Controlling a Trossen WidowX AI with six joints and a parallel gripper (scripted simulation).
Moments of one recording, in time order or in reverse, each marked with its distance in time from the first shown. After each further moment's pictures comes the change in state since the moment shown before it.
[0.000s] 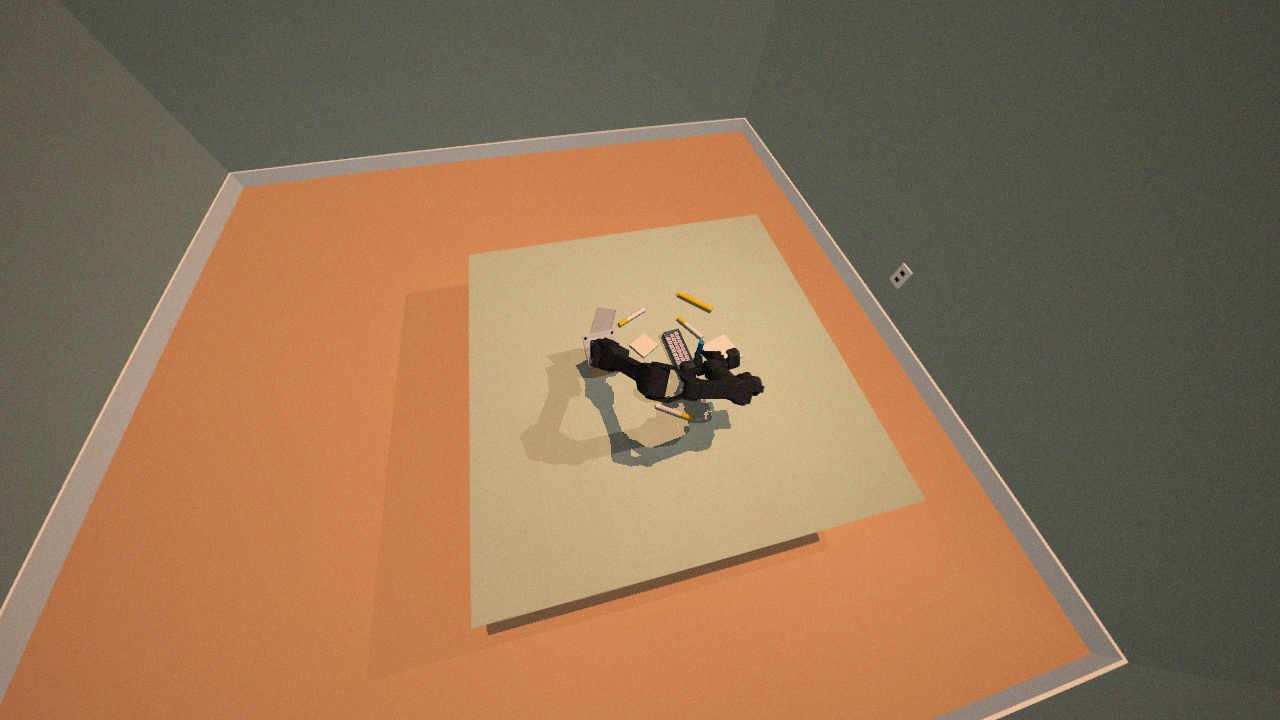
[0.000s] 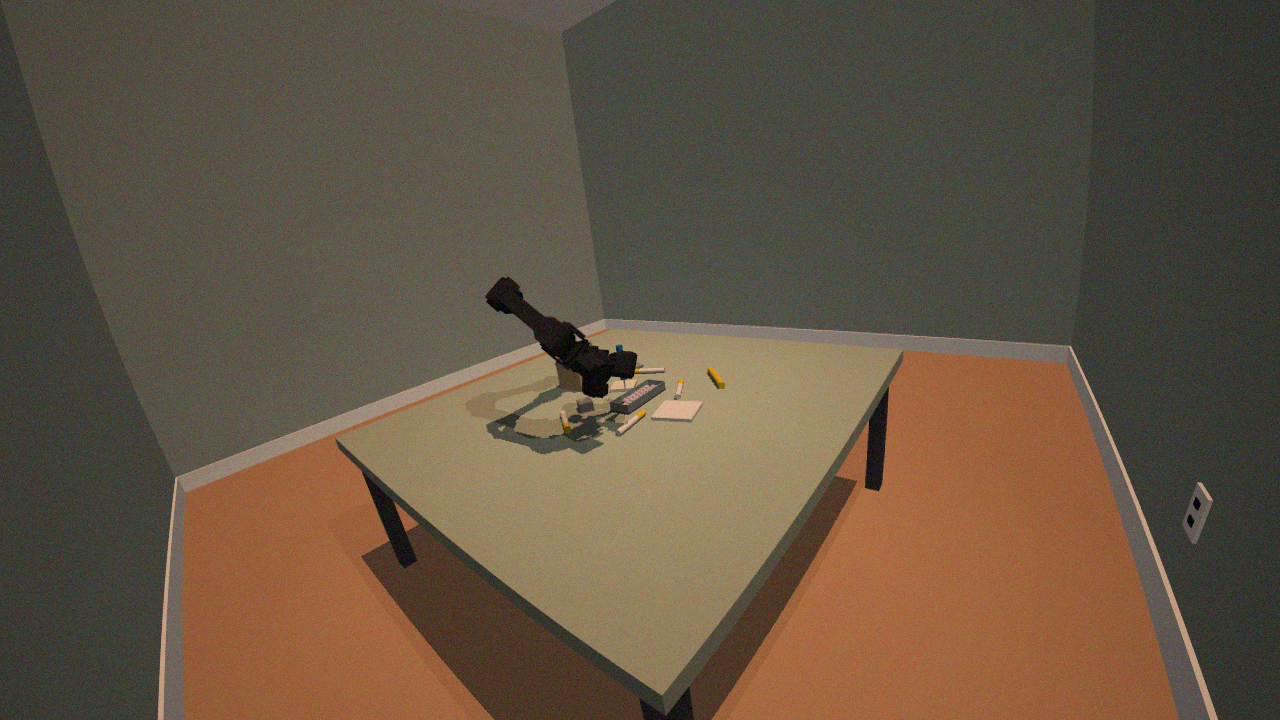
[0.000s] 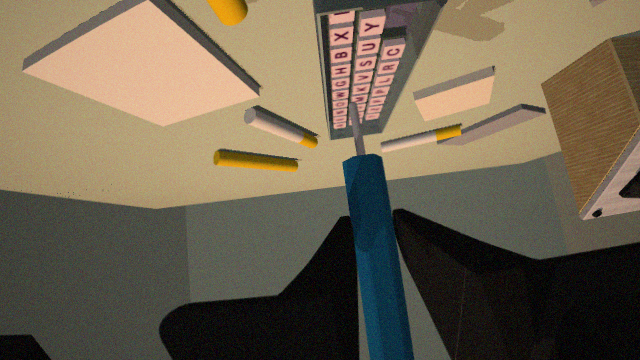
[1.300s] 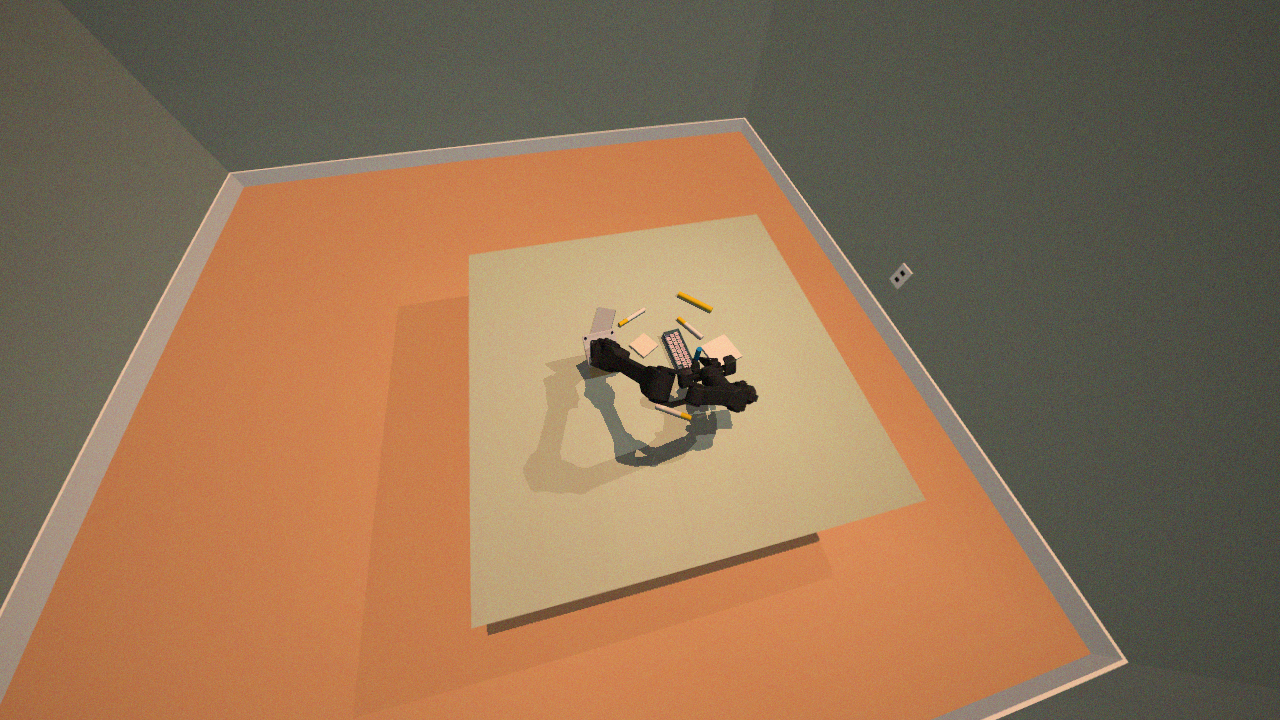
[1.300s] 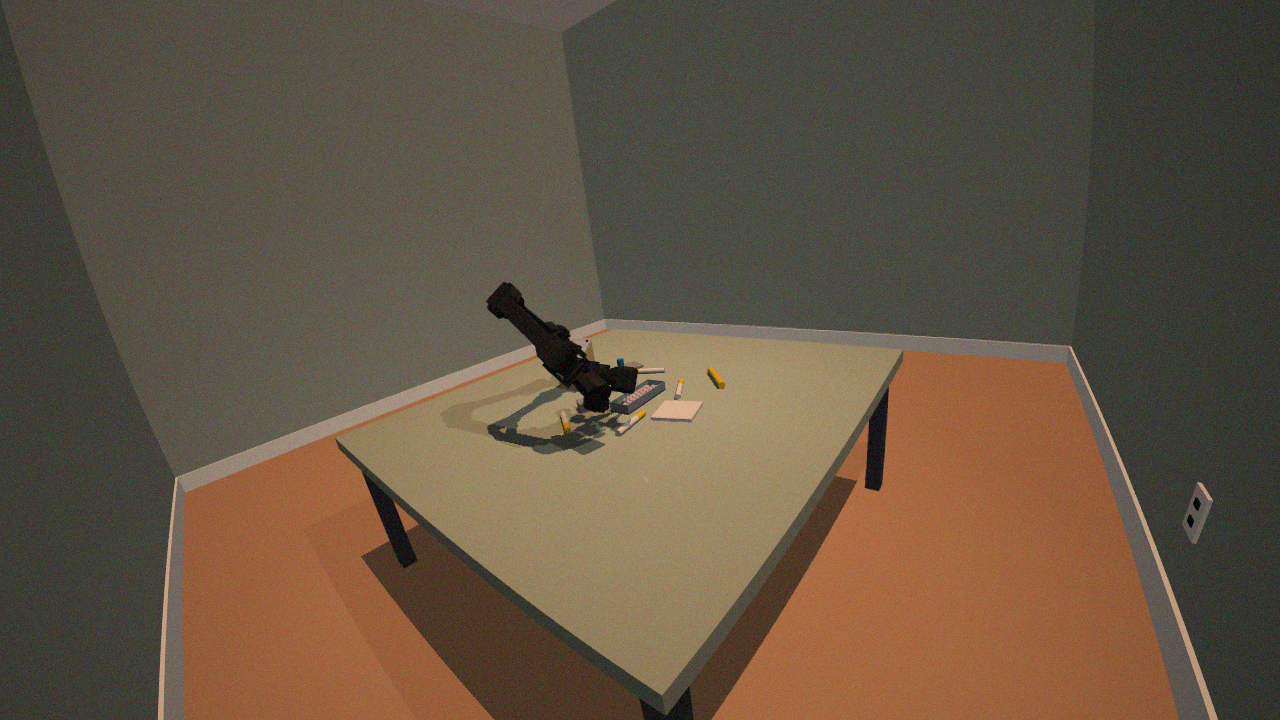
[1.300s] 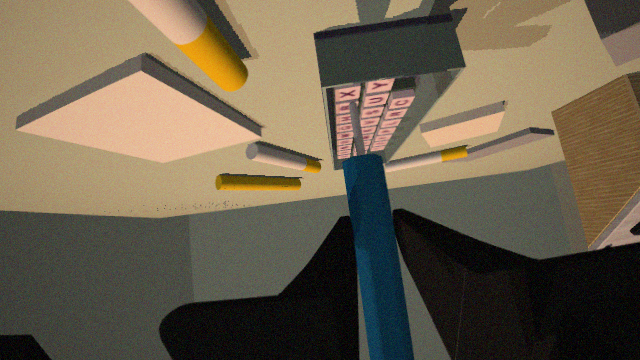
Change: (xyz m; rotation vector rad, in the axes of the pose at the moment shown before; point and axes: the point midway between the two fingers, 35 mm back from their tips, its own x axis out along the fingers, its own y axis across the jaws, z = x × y) arm 0.017 -0.003 0.033 0.007 0.008 0.008
